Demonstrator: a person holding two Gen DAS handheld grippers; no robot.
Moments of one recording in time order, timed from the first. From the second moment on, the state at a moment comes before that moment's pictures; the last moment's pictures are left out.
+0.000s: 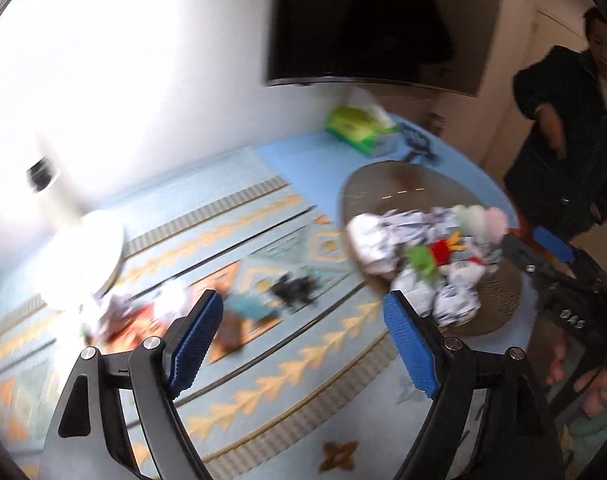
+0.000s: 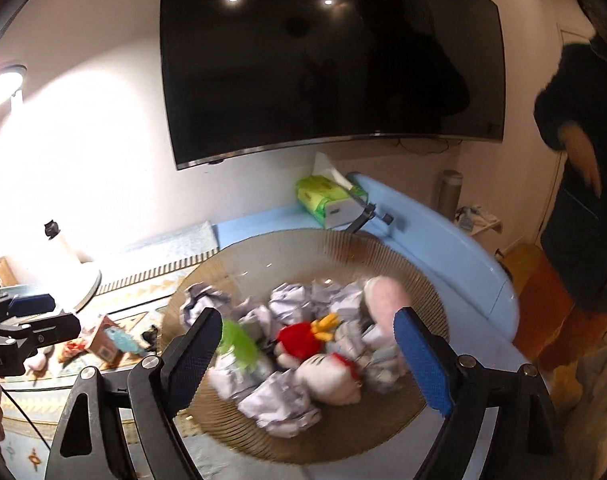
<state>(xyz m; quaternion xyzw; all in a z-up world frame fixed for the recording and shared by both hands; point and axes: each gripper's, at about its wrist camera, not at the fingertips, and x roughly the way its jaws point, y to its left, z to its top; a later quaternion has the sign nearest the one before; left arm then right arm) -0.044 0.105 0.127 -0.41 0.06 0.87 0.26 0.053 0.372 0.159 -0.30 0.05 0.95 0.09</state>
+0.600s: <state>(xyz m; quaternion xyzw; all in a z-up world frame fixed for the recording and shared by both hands) -0.033 0.037 0.072 -0.50 -0.01 0.85 0.15 0.069 0.283 0.123 -0.38 0.06 0.92 -0.02</state>
